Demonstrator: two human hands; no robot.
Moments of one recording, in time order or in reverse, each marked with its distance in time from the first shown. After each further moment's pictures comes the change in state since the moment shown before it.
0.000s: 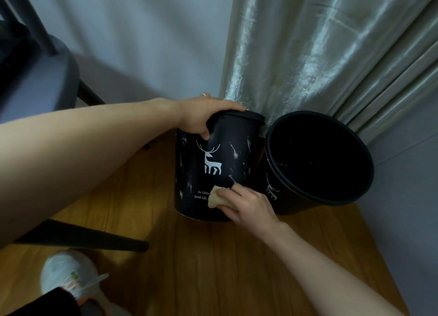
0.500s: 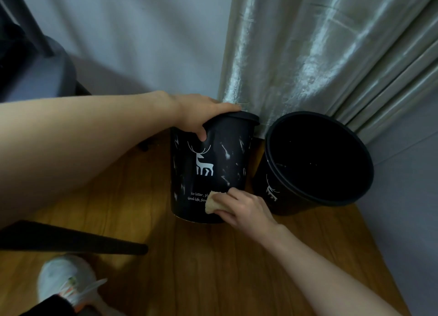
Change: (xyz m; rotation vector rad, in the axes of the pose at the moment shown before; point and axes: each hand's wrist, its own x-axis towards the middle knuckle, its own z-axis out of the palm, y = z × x) left_hand 0.009 -0.009 -0.005 0.217 -0.121 -0.005; right_hand 0.001 -0.003 0.004 -0.009 -0.016 -0.029
